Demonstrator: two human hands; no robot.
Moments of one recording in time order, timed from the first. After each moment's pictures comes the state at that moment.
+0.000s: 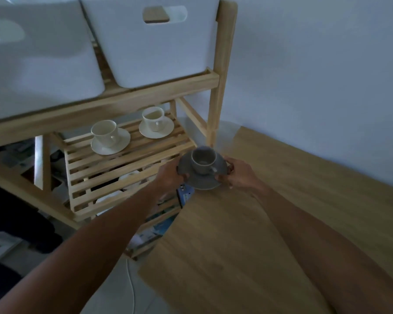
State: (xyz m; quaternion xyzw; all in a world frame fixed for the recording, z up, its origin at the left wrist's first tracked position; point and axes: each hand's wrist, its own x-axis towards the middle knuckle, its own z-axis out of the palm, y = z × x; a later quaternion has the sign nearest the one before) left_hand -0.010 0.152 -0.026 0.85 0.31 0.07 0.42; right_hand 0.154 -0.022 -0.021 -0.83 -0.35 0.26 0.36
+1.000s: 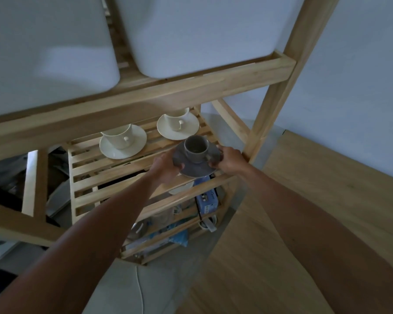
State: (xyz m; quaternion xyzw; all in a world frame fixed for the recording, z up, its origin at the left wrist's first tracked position) left_hand 0.014 0.299 -0.090 0.85 0.39 0.03 0.35; right_hand 0.185 0.166 -0.085 -0.85 -0.38 0.27 0.23
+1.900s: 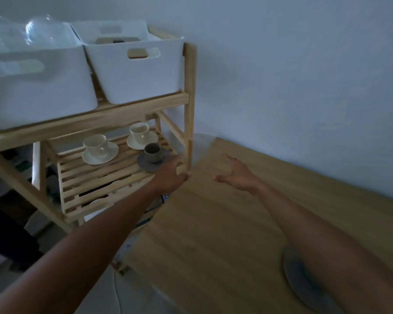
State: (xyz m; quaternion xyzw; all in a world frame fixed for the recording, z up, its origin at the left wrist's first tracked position) left_hand -0.016 0.053 0.046 0.90 0.21 0.11 0.36; right_hand 0.140 -0.125 0.051 -0.87 -0.36 0.18 0.28
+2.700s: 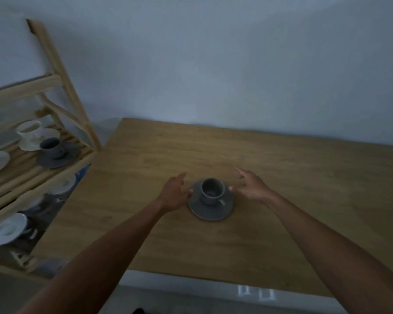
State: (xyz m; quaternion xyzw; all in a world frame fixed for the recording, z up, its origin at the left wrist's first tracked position) left_hand 0.010 -0.232 -0.017 0.92 0.11 -0.06 0.38; right_hand 0.104 -0.485 0.002 -0.92 -0.12 0.20 0.31
